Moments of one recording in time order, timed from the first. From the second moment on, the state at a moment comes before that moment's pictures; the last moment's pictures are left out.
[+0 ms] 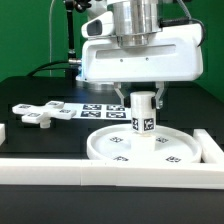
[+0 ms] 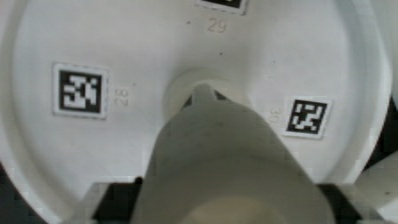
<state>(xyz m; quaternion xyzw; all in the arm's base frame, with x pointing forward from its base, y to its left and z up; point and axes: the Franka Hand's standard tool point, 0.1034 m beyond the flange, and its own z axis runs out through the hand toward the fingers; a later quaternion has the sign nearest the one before) 0.560 0.033 0.079 -0.92 0.37 -0.03 0.07</state>
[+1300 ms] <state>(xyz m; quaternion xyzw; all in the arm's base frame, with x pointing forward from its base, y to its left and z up) 0.558 0.030 0.075 -0.54 0.83 0.06 0.13</state>
